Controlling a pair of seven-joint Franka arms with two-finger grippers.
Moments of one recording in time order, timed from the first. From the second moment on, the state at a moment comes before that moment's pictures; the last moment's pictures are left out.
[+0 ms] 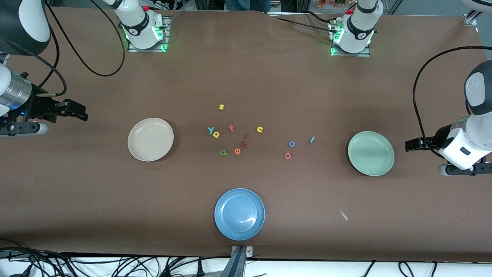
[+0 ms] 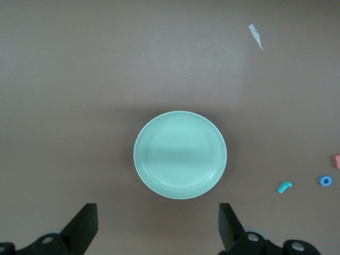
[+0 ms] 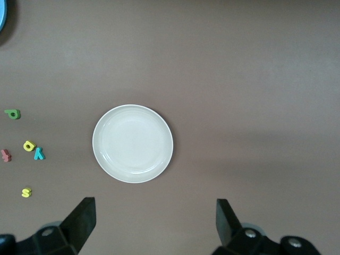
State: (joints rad) left arm 0.04 0.42 -0.01 -1.37 0.04 1.66 -0.05; right arm 0.07 0.17 -0.05 -1.56 0.03 1.68 -0.04
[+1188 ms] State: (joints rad) left arm -0.03 0.43 -0.02 -1.38 0.03 1.66 -0.08; right arm 0.07 0.17 -0.05 -1.56 0.03 1.68 -0.04
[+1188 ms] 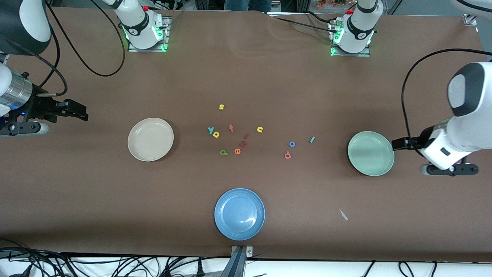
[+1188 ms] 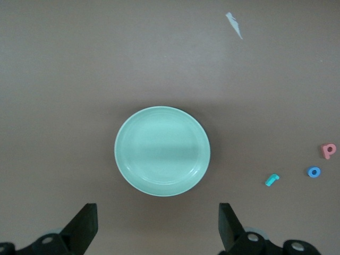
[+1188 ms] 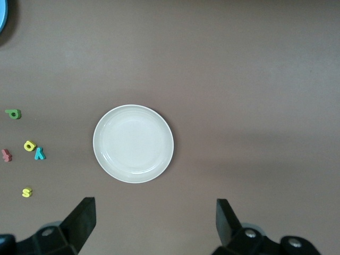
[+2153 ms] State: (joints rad) left arm -0.18 0.45 -0.15 -1.73 -0.16 2.02 -0.36; right arm 0.08 0.17 -0.05 -1.56 0.03 1.68 -0.04
